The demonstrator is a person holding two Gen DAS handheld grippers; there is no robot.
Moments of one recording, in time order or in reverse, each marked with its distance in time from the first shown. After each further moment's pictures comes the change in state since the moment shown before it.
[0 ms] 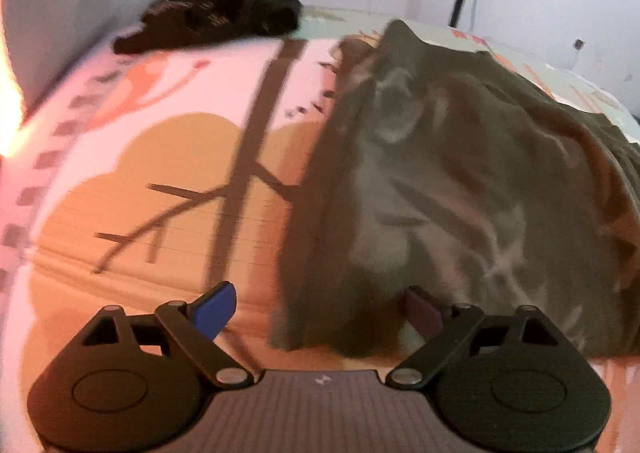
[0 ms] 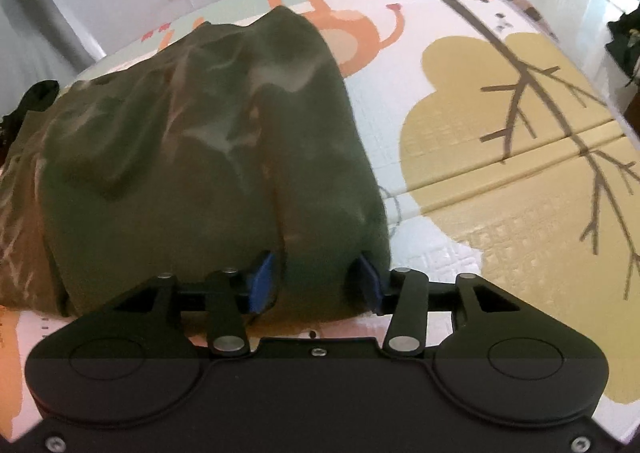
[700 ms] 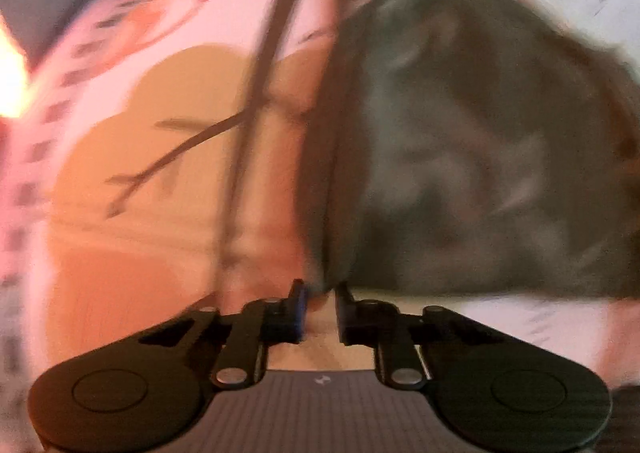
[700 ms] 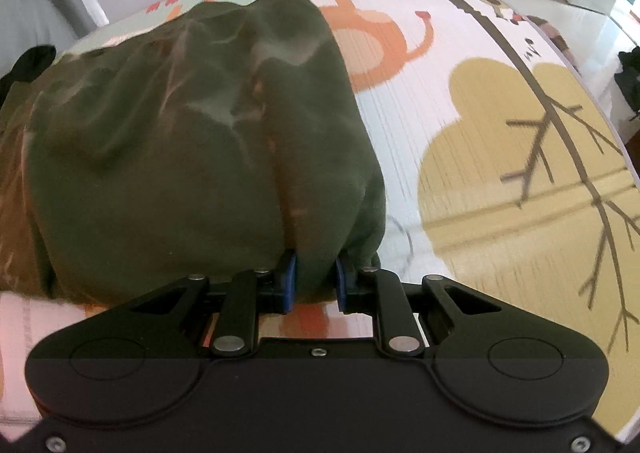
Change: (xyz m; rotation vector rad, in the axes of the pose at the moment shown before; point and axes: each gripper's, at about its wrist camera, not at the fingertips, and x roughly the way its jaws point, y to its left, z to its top) left arm 0.009 -0.002 -0.009 0.024 0.264 0.146; right arm 0.018 0.014 0.024 -0.120 0.031 -0.058
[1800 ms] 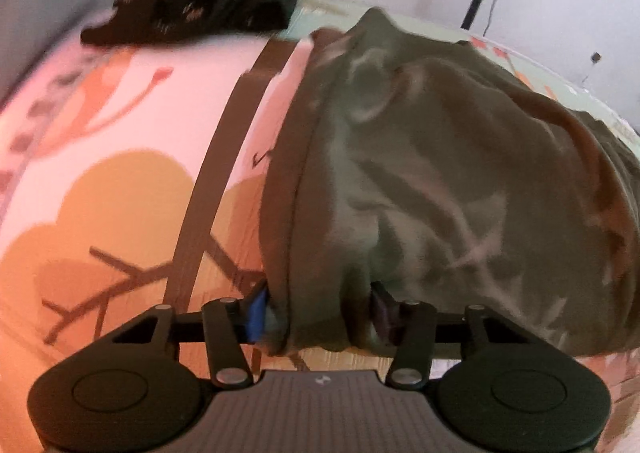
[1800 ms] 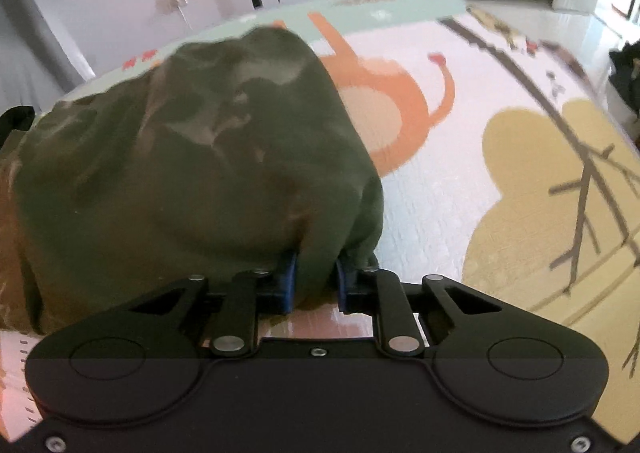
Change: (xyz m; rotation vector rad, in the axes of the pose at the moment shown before) left arm 0.017 -0.011 0.092 -0.107 -0.179 -0.183; right arm 0.055 0.013 0.063 0.092 -0.093 0.010
